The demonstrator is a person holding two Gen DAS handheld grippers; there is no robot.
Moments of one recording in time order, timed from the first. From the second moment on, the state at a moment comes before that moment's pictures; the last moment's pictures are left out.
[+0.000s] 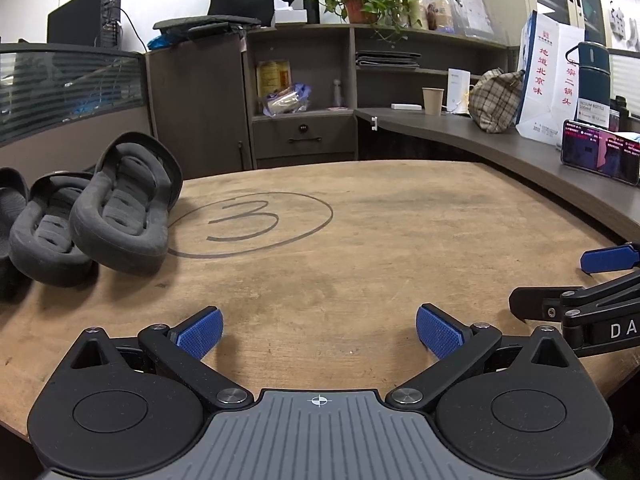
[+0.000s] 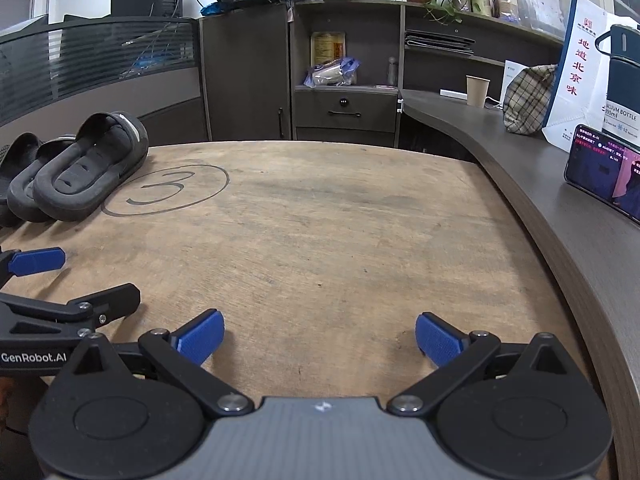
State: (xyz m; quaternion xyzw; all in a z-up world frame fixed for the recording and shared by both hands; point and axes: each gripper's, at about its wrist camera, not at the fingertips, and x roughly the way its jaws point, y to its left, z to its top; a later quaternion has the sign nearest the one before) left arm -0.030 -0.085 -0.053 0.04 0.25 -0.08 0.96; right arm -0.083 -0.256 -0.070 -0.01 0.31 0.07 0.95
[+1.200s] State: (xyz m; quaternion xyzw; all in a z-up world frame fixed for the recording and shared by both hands) left arm -0.028 -0.081 -0.057 0.04 0.23 -0.09 0.97; right arm -0.083 -0.255 -0.073 -0.01 0.30 0.07 0.95
